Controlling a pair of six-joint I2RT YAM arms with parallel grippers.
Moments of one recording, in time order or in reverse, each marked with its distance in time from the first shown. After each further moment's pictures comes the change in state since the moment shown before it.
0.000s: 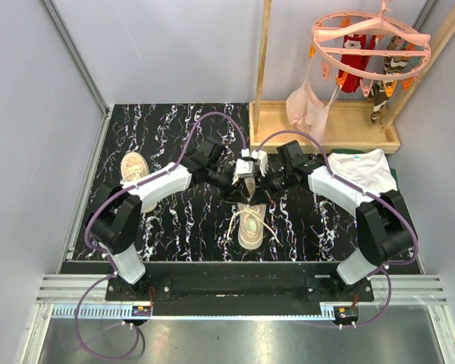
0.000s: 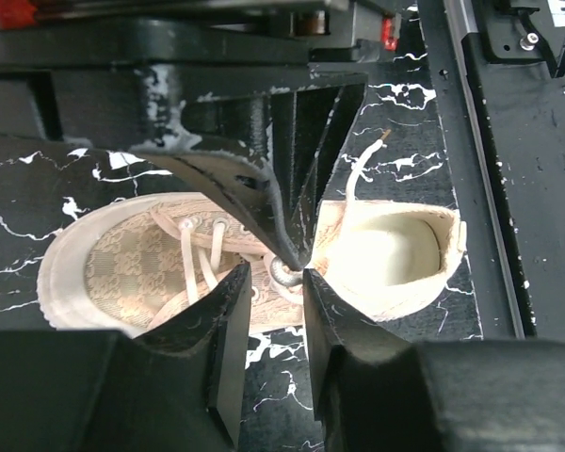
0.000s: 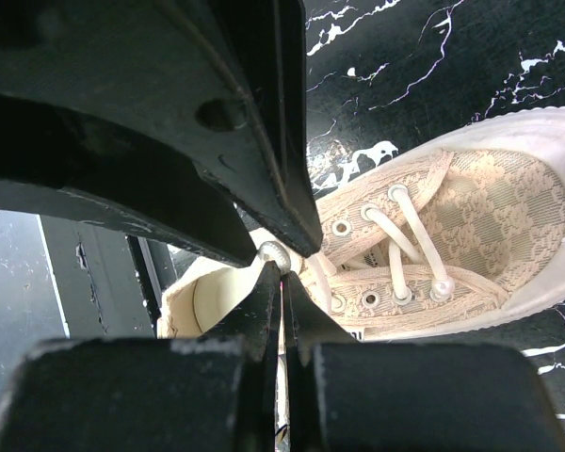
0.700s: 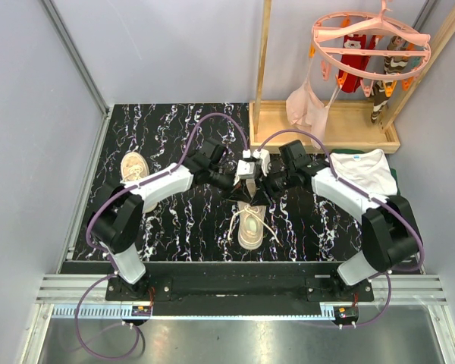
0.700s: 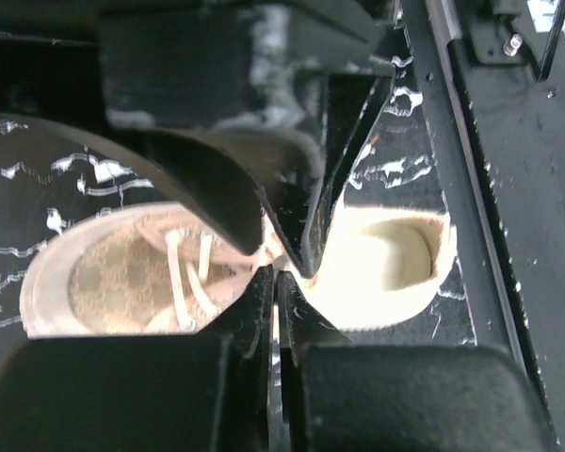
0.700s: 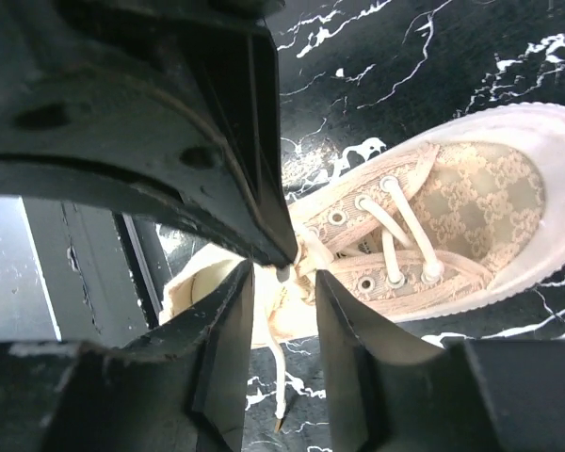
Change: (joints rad) left arm -0.006 0.012 -0.003 0.011 0.026 -0.001; right arm 0.002 -0.042 -0.006 -0.010 0.030 0.000
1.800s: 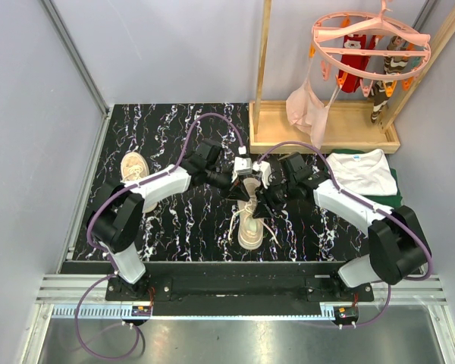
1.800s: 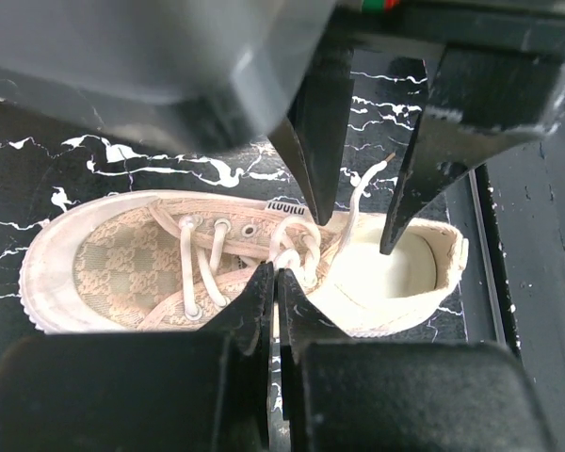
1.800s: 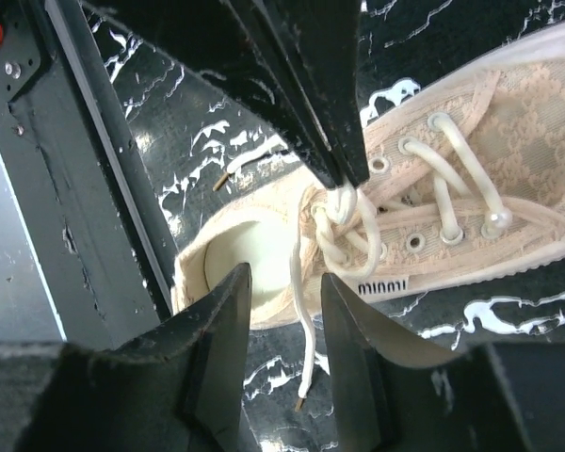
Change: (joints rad) left arm 0.025 0.000 -0.047 0.109 -0.002 -0.135; right arm 0.048 -0.102 -0.132 0.020 0.084 0.049
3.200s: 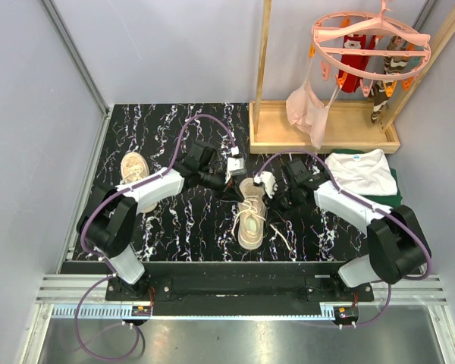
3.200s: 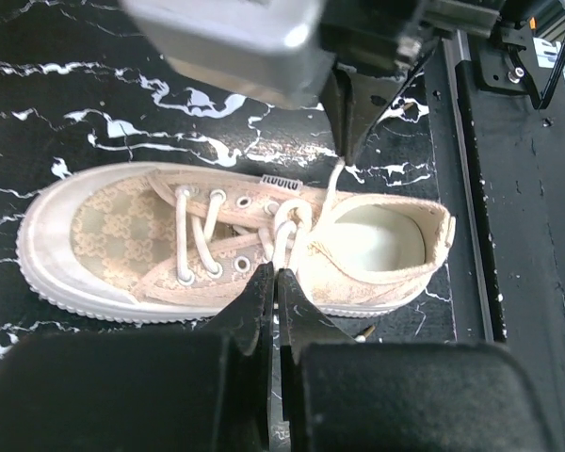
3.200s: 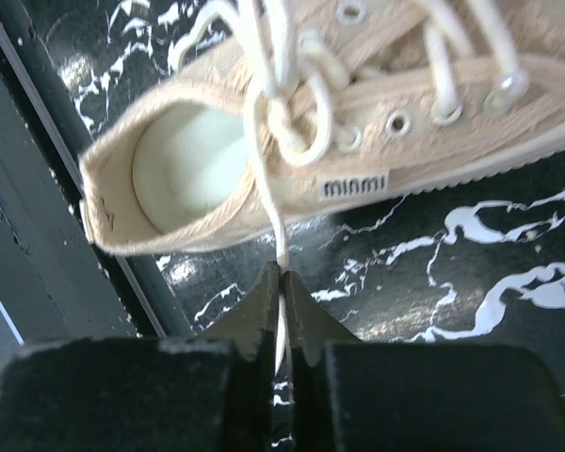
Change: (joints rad) left arm 0.037 -0.061 -0.064 0.010 0.008 -0.014; right arm -0.014 -0.010 -0.045 -0.153 0.133 -0.175
